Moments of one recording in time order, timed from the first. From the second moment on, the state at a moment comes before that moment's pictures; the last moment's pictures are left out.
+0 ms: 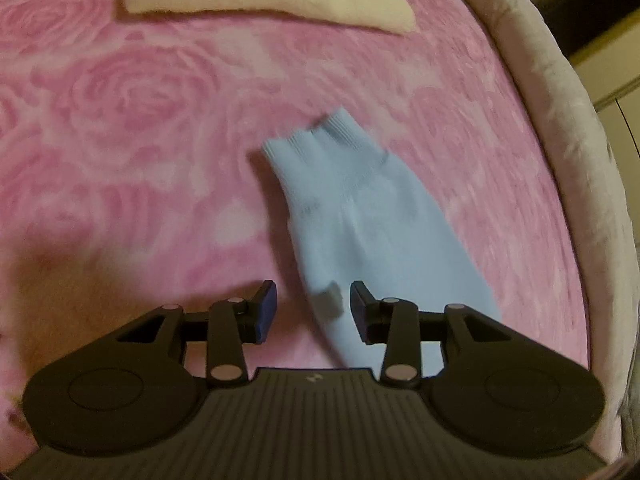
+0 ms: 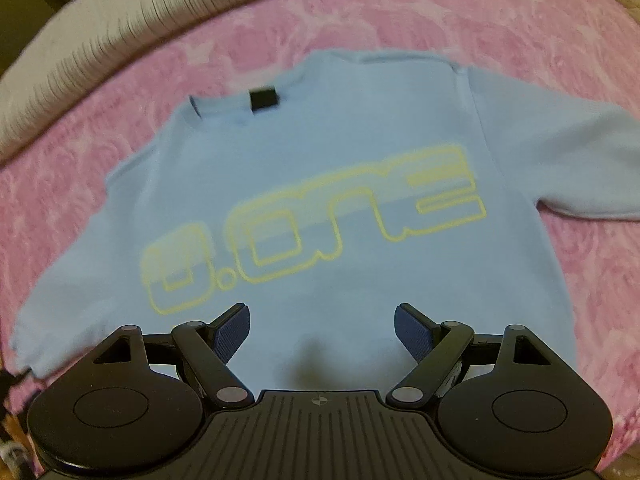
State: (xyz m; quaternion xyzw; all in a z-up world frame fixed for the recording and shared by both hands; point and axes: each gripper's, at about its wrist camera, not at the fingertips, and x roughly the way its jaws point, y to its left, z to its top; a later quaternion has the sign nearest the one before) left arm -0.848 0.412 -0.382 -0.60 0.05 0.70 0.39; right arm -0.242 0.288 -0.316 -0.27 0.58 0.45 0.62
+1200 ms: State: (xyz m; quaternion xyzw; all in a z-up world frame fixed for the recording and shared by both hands) left arm -0.470 0.371 -0.381 -0.37 0.41 0.47 0.69; right arm -0.104 0.271 -0.333 -0.18 0.60 0.49 0.61
